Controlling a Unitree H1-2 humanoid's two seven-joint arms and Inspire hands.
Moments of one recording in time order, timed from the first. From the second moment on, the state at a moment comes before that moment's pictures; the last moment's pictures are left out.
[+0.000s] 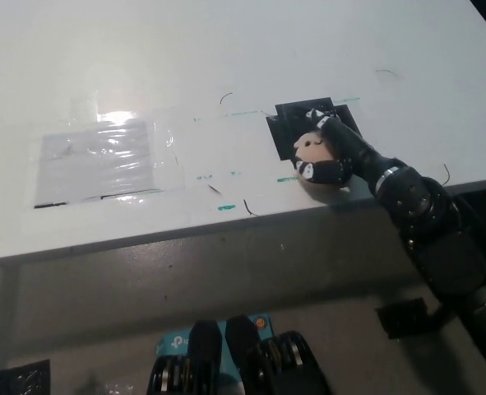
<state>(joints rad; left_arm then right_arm) -0.07 0.44 0.34 0.56 -0.36 -0.04 -0.39 -0.82 -0.23 0.35 0.61 -0.27 0.10 0.18</state>
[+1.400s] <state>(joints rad) -0.10 0.45 0.34 0.55 -0.35 -0.04 -0.39 -0.90 -0.22 0.63 0.74 -0.58 -0.02 0.09</state>
